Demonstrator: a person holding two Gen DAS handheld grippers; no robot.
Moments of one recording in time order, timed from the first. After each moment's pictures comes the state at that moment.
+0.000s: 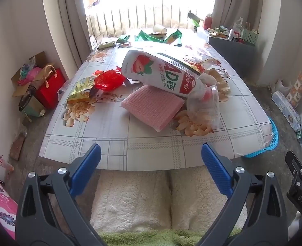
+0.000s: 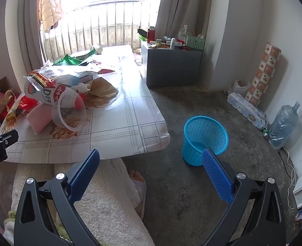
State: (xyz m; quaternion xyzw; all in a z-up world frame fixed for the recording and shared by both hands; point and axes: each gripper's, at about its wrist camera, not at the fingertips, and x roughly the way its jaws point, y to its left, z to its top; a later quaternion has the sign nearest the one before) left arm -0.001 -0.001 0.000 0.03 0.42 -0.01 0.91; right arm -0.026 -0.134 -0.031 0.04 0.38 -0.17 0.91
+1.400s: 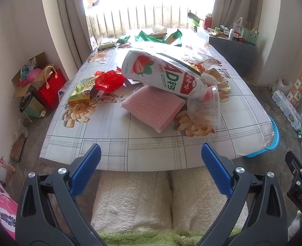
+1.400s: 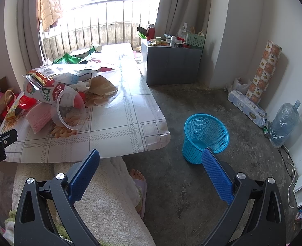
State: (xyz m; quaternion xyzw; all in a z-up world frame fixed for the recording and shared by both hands) left arm -0.001 0.000 -0.004 0.03 0.42 -0.01 0.91; right arm -0.026 -0.133 -0.035 0.04 0.38 -0.18 0.91
